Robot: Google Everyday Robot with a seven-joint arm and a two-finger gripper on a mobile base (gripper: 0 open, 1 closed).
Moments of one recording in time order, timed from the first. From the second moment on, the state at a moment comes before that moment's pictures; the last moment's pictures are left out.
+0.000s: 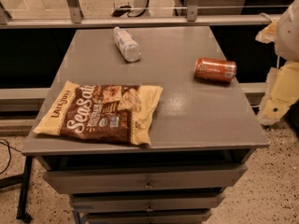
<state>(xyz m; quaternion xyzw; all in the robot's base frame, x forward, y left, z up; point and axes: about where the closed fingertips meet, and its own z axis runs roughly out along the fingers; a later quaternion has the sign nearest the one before) 0.438 -0.216 0.978 -0.60 0.78 -0.04 0.16</state>
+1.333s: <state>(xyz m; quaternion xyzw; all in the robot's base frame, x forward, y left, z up) 0.541 -0.145 0.967 -0.58 0.78 -0.01 0.24</state>
